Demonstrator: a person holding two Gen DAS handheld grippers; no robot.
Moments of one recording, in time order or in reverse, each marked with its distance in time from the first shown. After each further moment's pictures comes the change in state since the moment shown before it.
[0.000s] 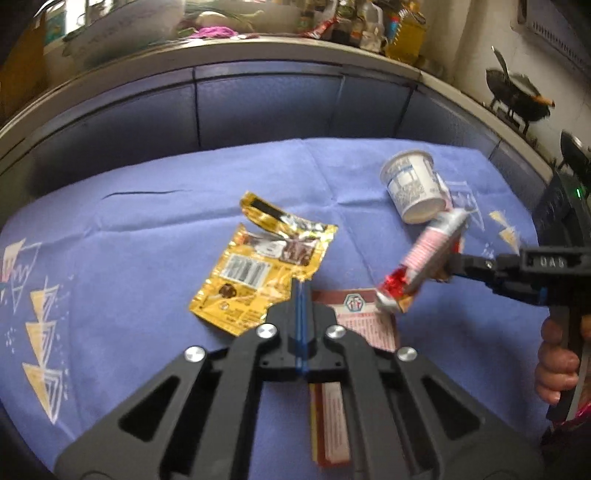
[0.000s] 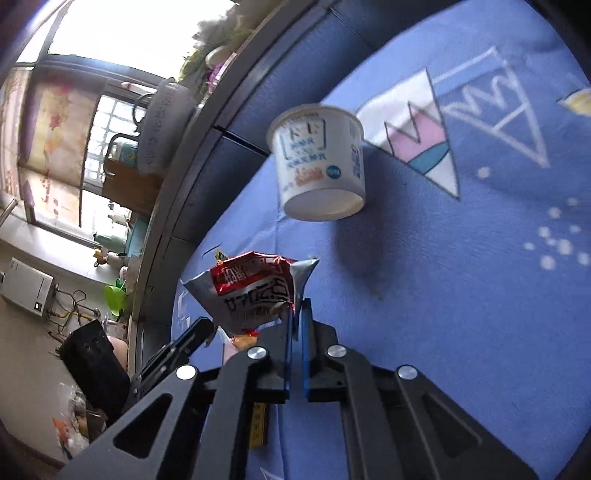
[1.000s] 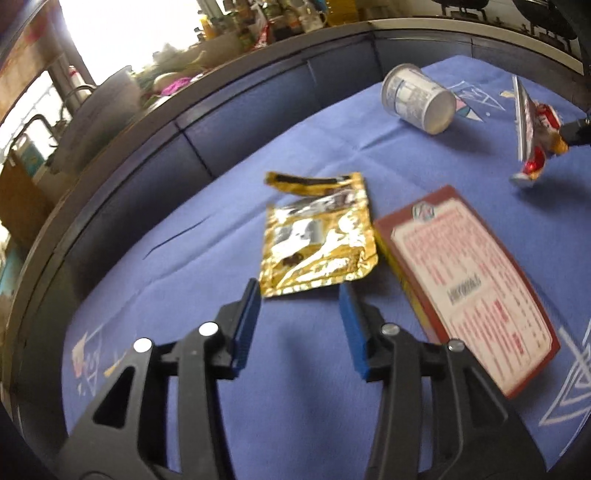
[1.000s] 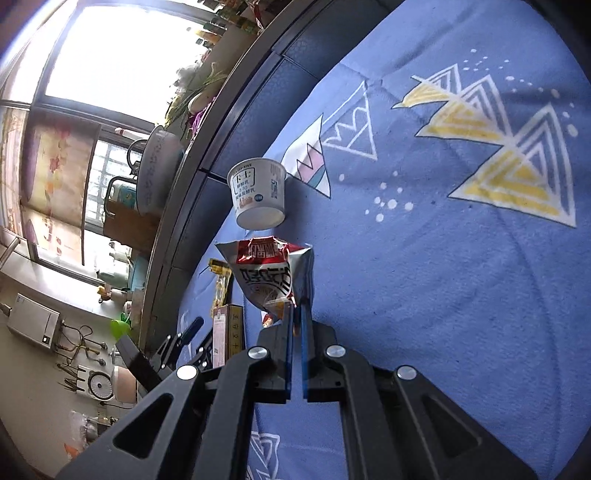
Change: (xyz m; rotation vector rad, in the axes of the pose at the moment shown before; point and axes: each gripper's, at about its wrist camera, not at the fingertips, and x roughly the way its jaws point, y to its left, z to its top) left arm 0.023 -0.001 -0.041 0.487 -0.040 0.236; right arm -0.076 -0.052 -0.035 0.113 -0.116 -0.012
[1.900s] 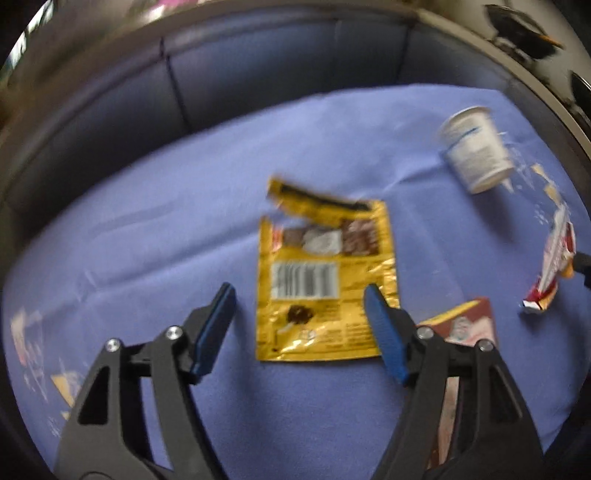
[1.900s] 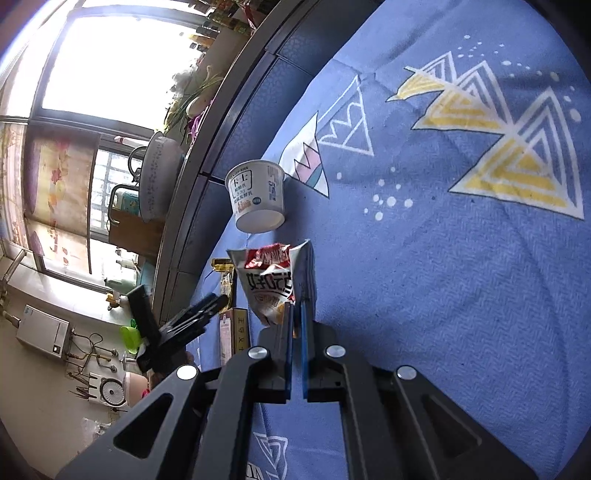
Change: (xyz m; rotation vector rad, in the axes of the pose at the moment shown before) left arm 0.056 0.051 0.050 -0.293 0.249 -0.246; right arm -0.001 -0.008 0.001 0.048 0.004 0.038
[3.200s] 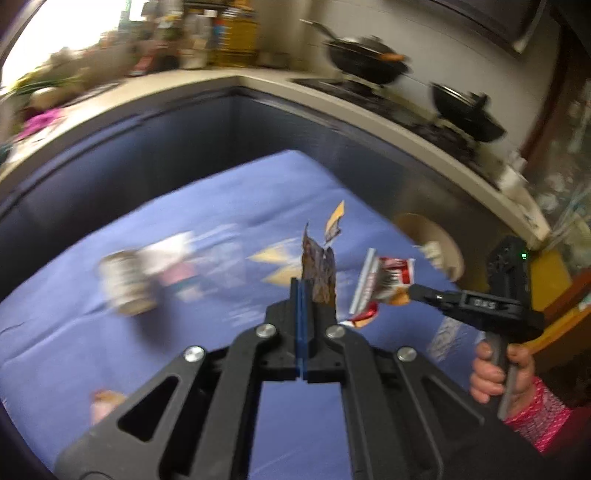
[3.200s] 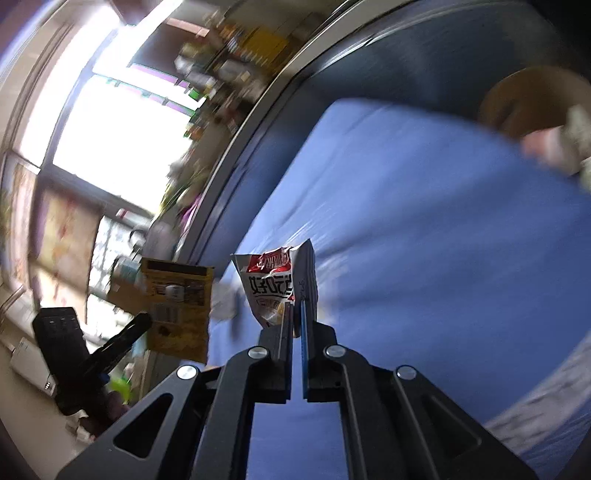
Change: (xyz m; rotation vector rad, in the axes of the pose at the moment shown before) left arm -0.111 -0.312 0.056 0.209 -0.219 -0.389; right arm -0.195 -0.098 0.025 0.025 -0.346 -0.070
